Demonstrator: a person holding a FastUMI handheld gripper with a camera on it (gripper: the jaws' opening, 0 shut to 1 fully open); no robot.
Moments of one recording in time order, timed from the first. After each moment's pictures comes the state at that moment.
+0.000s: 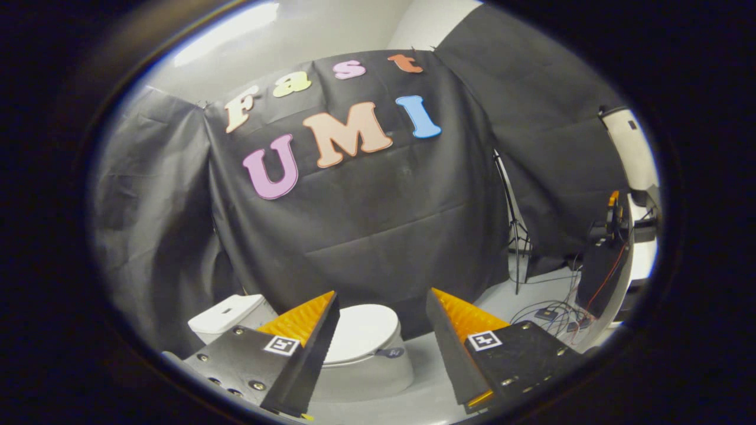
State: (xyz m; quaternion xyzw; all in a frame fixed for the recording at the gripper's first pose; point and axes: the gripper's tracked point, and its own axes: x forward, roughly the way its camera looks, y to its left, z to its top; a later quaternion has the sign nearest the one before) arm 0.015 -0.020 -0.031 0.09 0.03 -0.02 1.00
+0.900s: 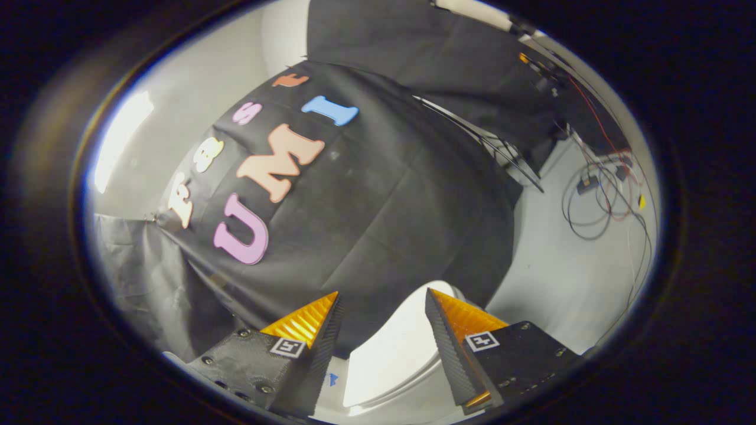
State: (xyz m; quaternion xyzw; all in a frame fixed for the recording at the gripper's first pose) arm 0.093 0.026 -0.188 0.42 0.01 -0.06 0.91
